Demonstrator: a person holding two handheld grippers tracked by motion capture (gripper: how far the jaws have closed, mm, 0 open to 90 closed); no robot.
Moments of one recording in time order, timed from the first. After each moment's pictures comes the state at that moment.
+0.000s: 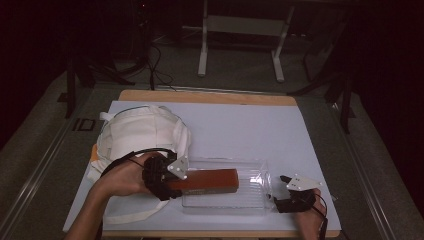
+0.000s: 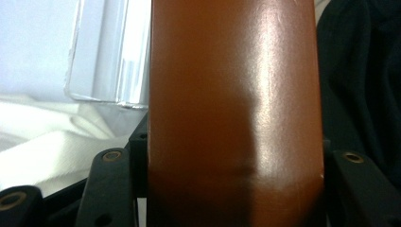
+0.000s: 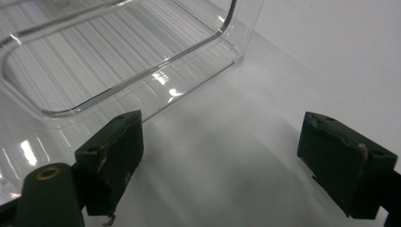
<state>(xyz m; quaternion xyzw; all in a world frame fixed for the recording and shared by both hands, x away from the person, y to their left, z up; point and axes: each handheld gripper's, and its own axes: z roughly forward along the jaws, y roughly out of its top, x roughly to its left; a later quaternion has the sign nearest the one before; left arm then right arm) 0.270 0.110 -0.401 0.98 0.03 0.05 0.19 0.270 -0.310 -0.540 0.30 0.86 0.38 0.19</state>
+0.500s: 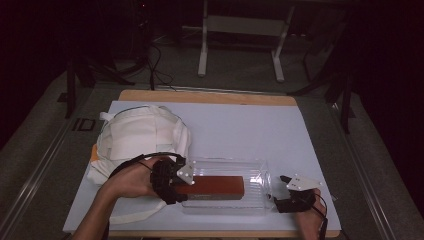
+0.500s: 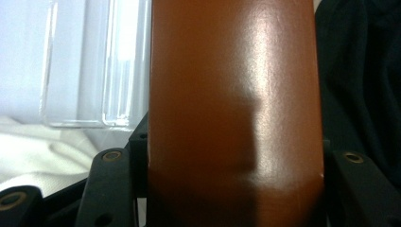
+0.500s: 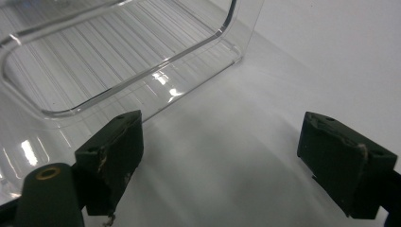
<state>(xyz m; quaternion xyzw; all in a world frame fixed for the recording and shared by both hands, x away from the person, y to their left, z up) 0.268 0.093 -0.410 0.98 0.01 0.04 0.18 0.270 -0.310 -0.540 0.30 0.86 0.38 0.19</state>
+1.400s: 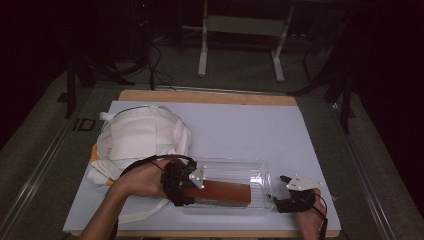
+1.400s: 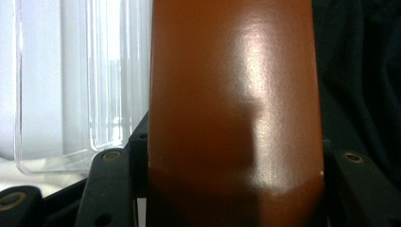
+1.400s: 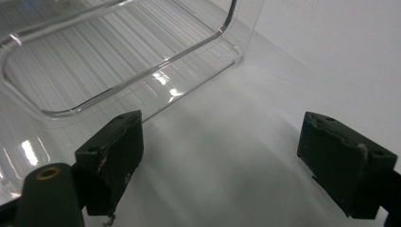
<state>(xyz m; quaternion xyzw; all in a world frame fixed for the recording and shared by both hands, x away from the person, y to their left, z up) 0.272 0.068 -0.419 0.99 -0.02 0.03 0.17 0.270 -0.310 -0.540 0.30 0.86 0.38 0.19</state>
